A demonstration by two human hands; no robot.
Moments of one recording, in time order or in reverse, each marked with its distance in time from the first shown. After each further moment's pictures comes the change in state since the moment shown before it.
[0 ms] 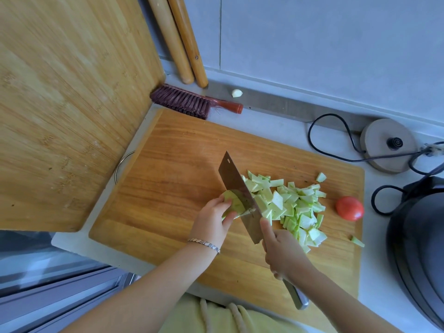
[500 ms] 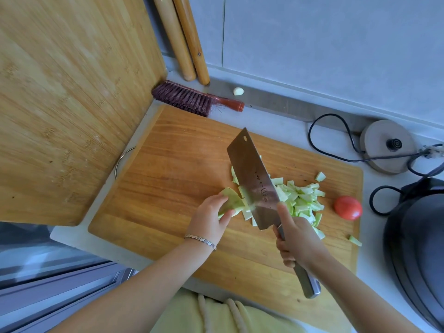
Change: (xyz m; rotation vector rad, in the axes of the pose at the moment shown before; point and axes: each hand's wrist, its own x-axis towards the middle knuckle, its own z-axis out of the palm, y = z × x) left_hand -0.002 -0.005 -0.002 -0.022 0.006 -0.009; right_hand -0.009 -0.015 -0.031 0.224 -0.053 0.015
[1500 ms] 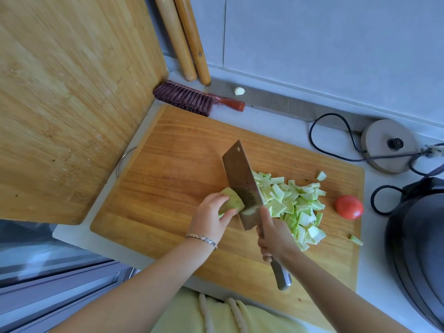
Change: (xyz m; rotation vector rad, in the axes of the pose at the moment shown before) left_hand -0.001 -0.002 0.002 -0.052 0.018 -0.008; right_hand 0.028 0.018 0.032 -0.004 0.027 0.020
